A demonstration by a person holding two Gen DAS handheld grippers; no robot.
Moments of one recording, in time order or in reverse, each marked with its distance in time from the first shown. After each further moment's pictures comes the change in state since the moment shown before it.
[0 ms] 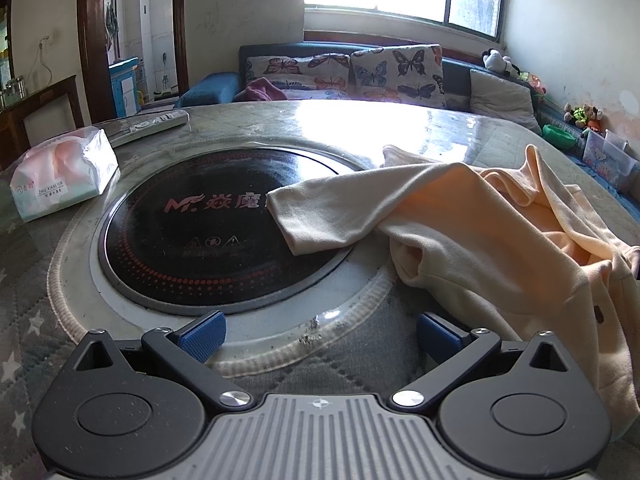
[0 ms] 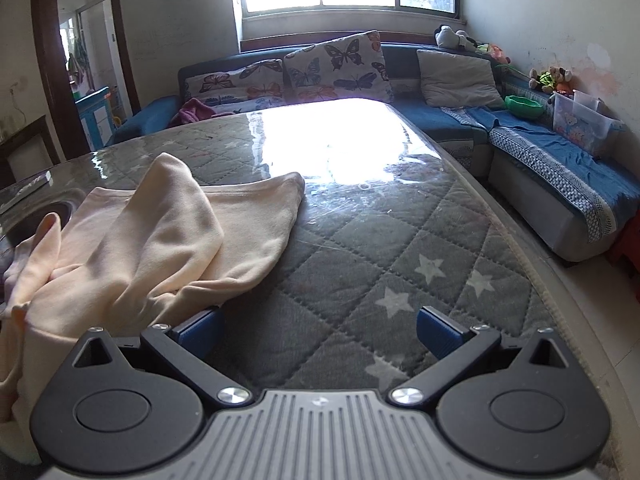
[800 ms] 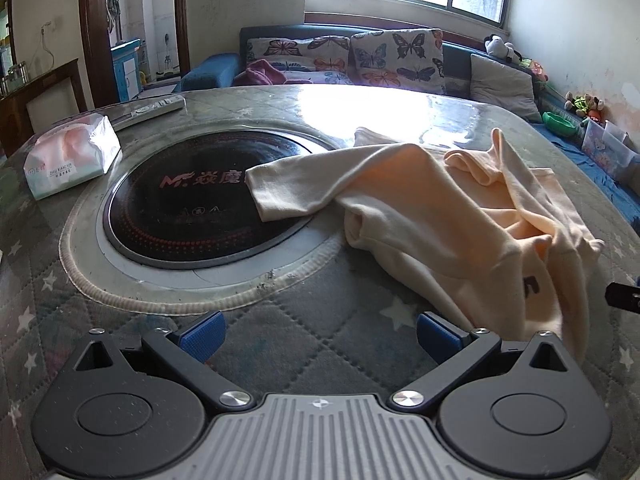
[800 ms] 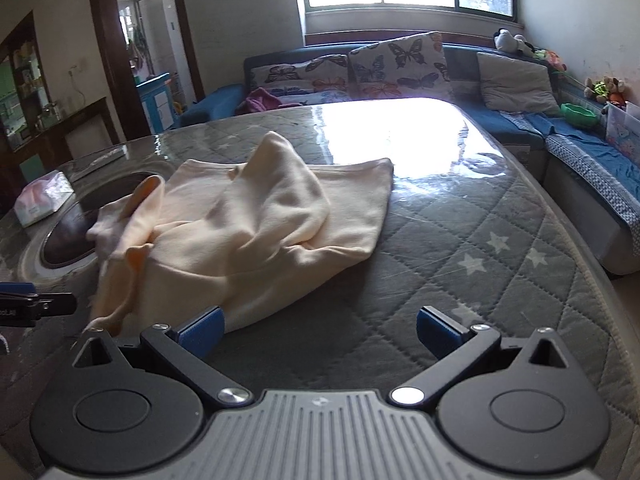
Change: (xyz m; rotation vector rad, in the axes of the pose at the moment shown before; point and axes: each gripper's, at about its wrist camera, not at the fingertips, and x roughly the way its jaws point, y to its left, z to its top) left arm -0.035 -0.027 -0.005 -0.021 0.066 -0.001; right arm -0.047 0.035 -0.022 -0.080 0.012 0.176
